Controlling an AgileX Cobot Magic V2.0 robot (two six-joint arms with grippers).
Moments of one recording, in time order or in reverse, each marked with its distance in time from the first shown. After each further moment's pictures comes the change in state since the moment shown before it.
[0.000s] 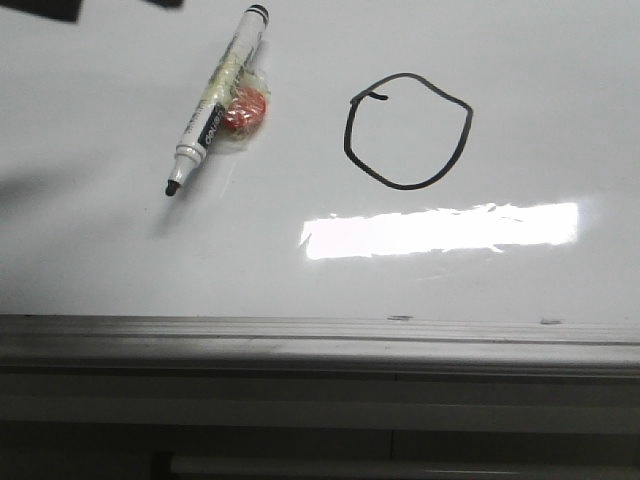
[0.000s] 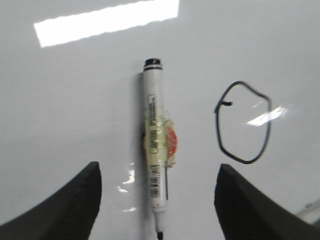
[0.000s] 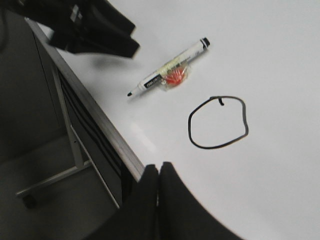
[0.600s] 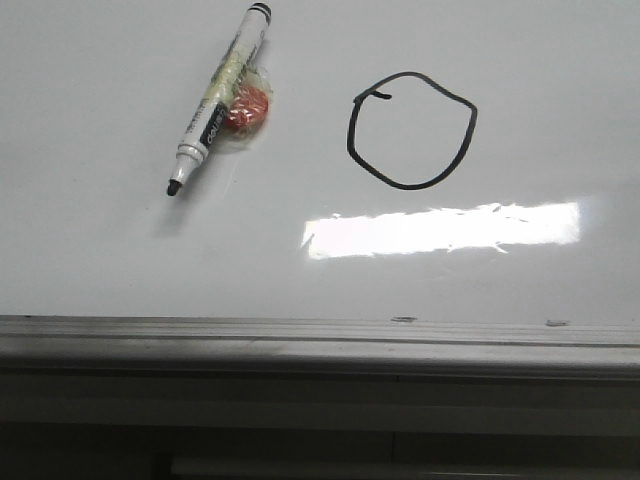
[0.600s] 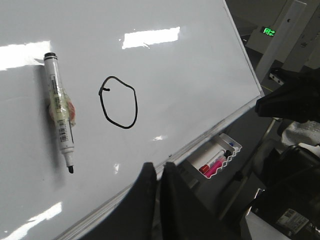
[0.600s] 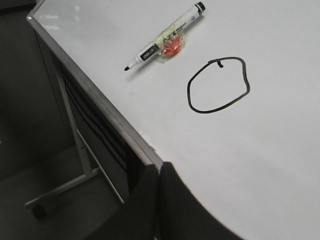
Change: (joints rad) left arm -0.454 -0.573 0.252 -0.016 0.085 0.006; right arm 0.000 -0.235 0.205 -0.015 -0.040 0.057
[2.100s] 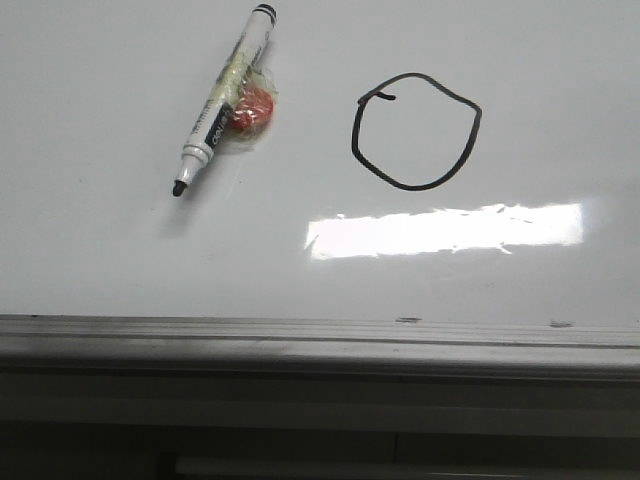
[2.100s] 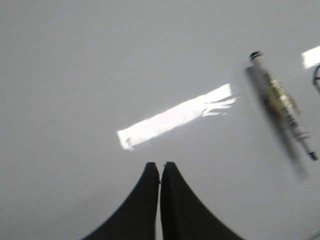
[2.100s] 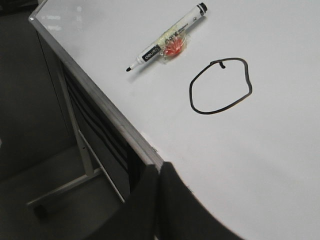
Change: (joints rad) left arm 1.184 -0.172 0.308 -0.947 -0.564 1.428; right arm 0.000 0.000 0.000 0.002 0.000 0.002
